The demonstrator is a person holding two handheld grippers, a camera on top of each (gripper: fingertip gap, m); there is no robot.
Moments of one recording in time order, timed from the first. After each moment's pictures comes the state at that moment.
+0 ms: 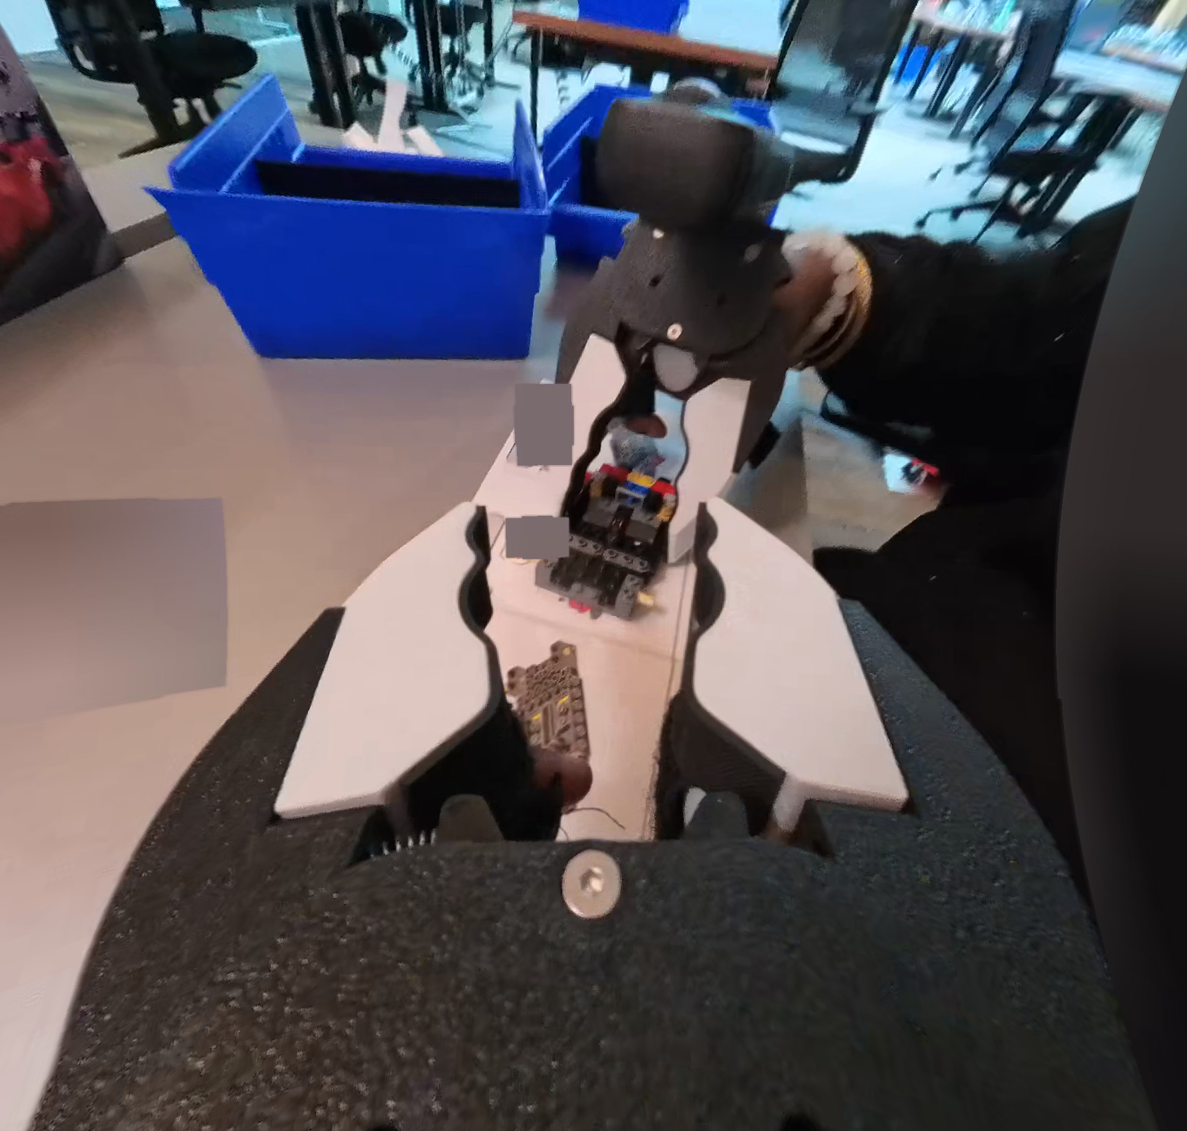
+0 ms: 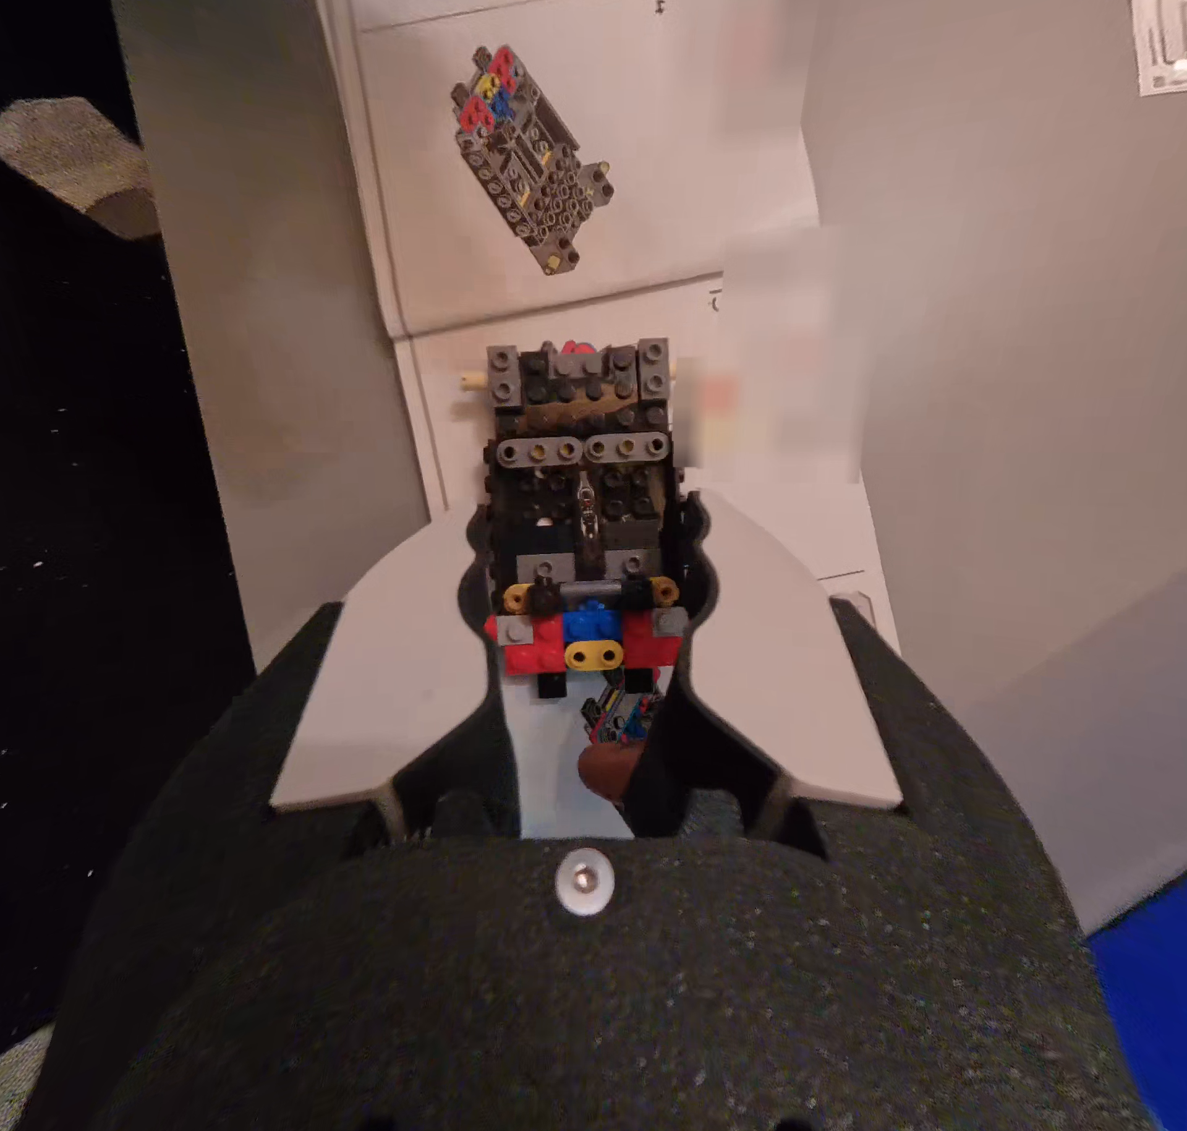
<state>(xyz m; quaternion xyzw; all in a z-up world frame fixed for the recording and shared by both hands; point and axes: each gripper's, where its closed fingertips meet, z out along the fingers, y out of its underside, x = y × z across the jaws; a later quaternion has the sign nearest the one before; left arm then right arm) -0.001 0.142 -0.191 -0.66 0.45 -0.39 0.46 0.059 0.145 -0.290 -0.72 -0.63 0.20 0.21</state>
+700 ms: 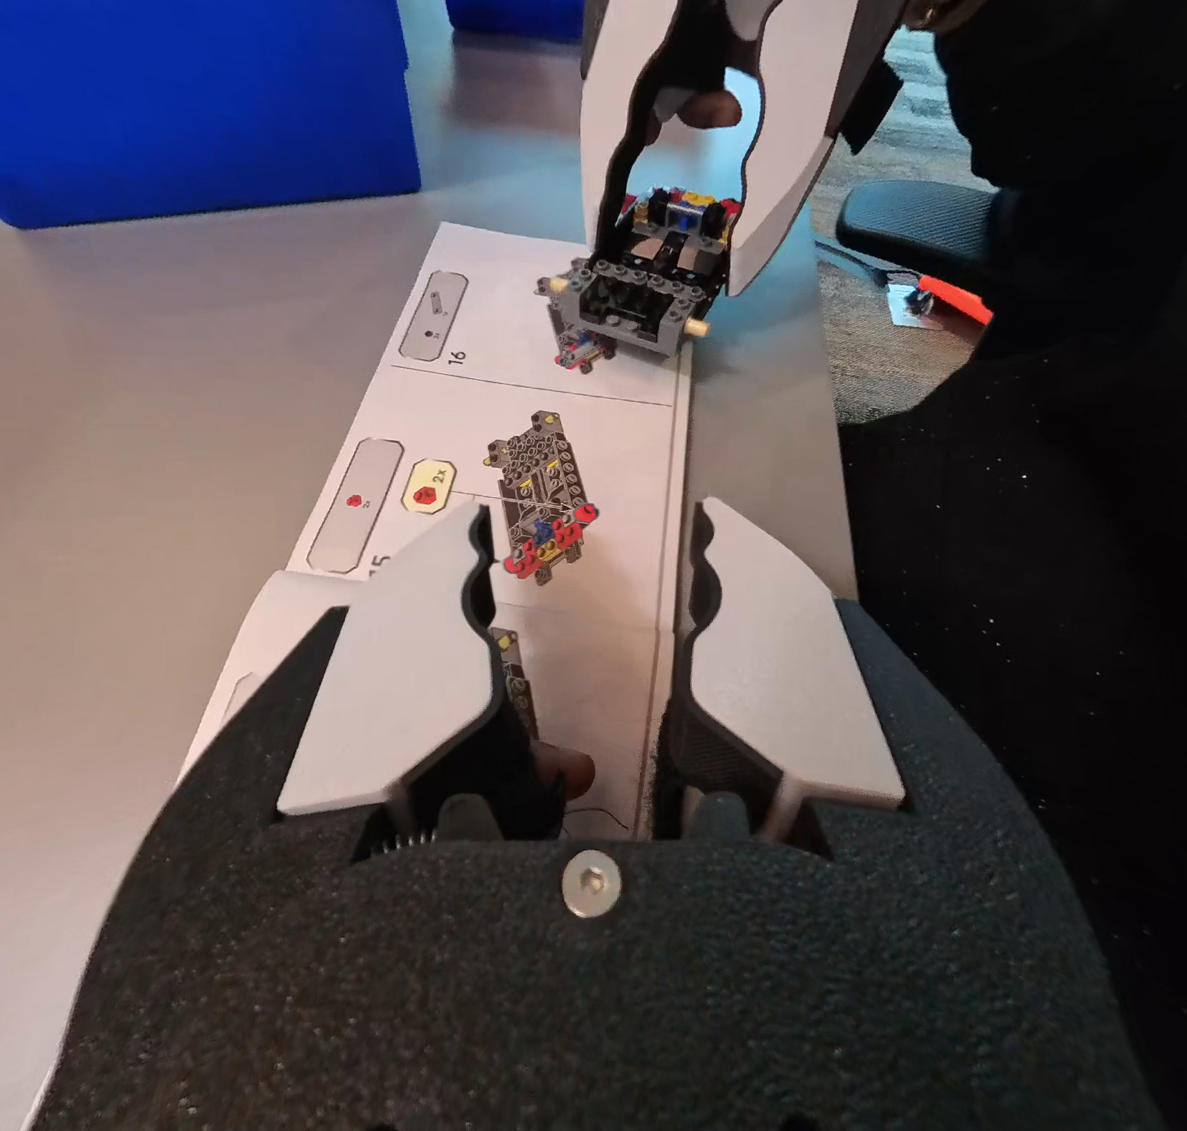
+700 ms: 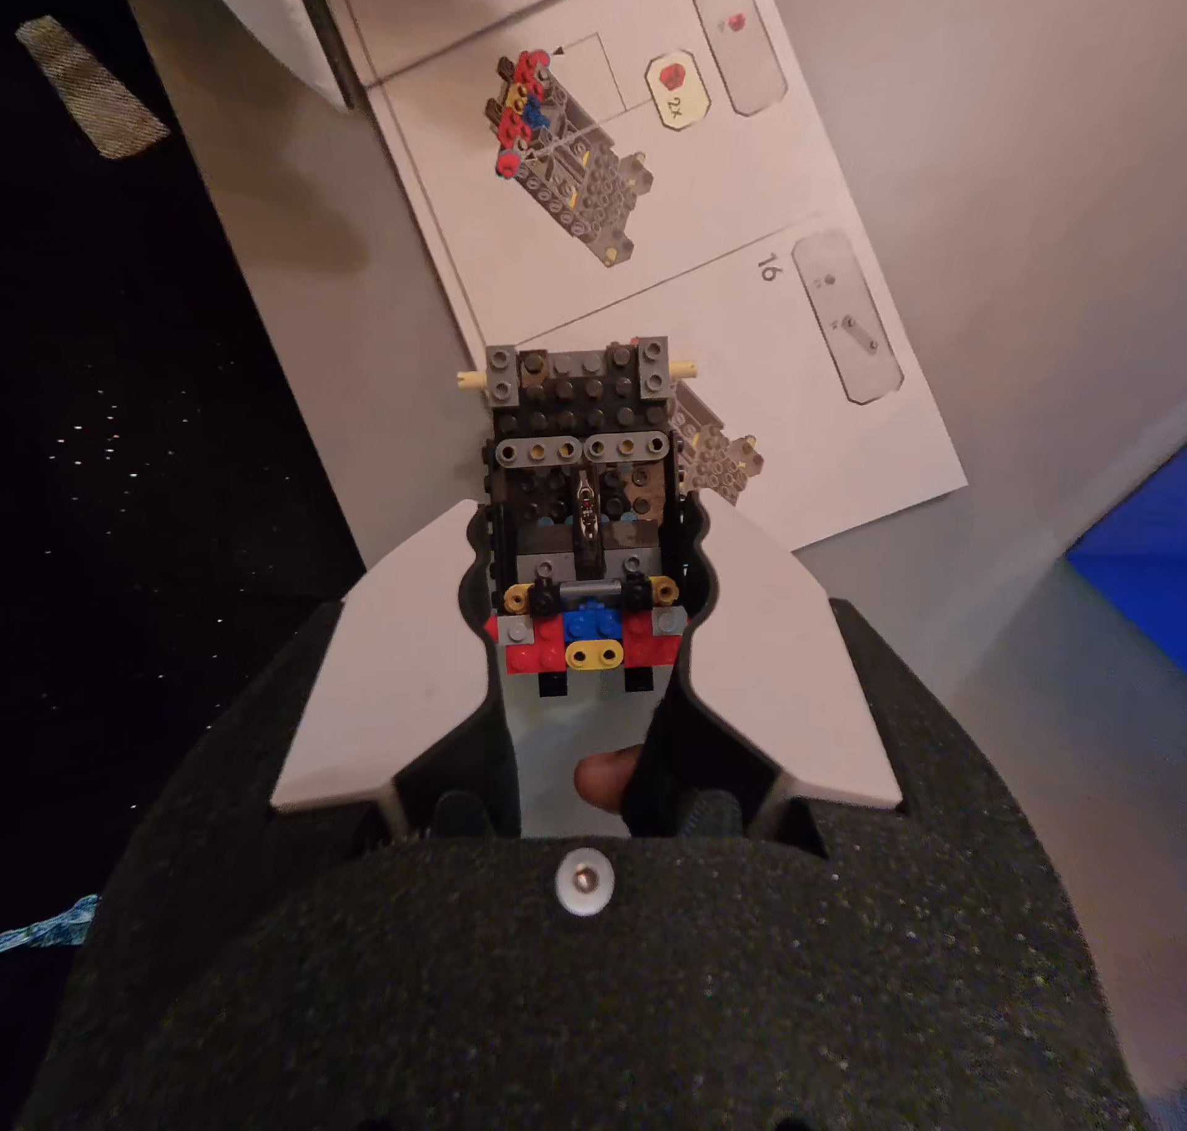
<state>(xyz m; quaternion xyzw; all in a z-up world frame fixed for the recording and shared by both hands) 0.037 0.126 -0.261 -0.68 0.54 -0.33 0.37 0.153 0.124 -0.276 -0.79 -0.55 0.19 0.20</state>
